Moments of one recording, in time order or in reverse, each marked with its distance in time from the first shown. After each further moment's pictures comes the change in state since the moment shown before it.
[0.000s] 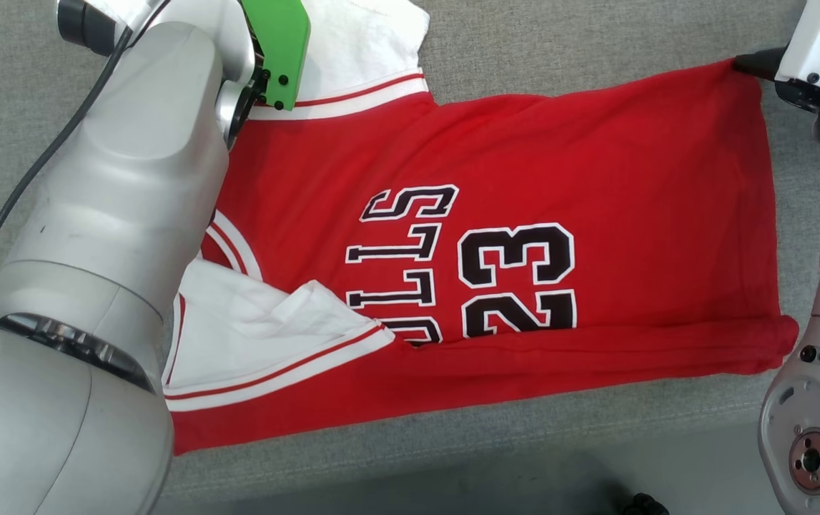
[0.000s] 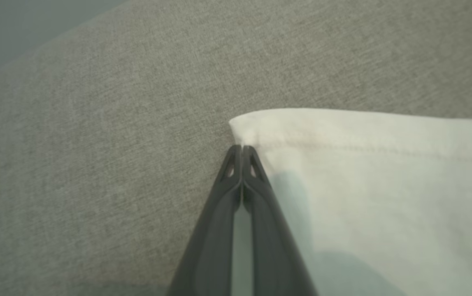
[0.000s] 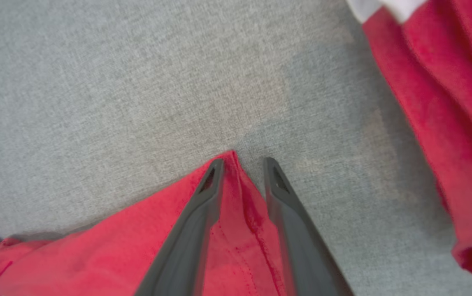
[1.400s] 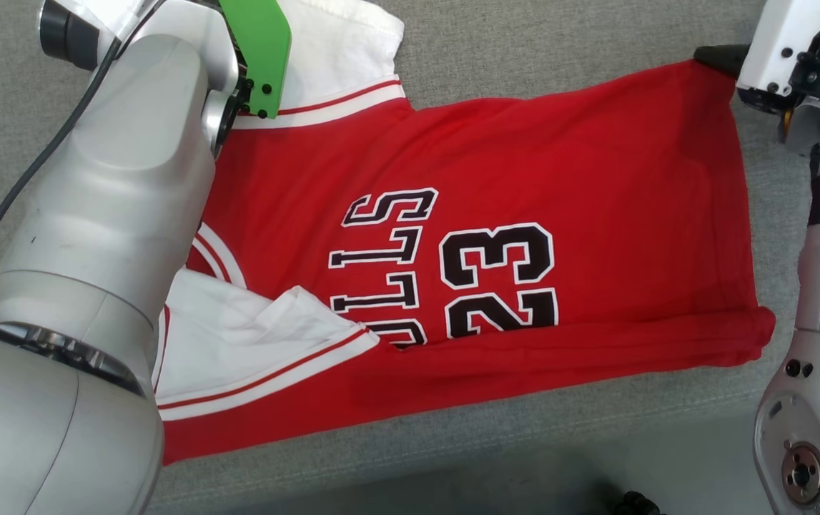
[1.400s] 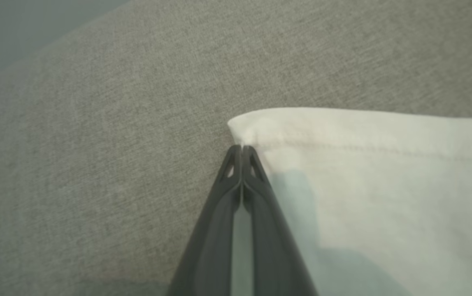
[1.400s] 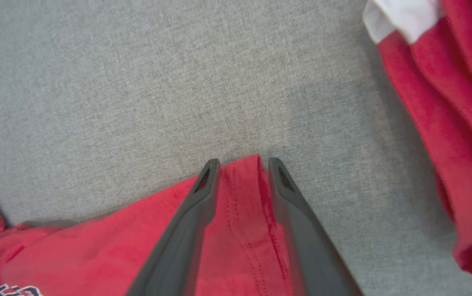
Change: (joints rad) left arm 0.030 0.021 0.046 -0.007 0.055 0.003 0.019; right arm 0.048 0.001 0.128 -0.019 0.084 0.000 -0.098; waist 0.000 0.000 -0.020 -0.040
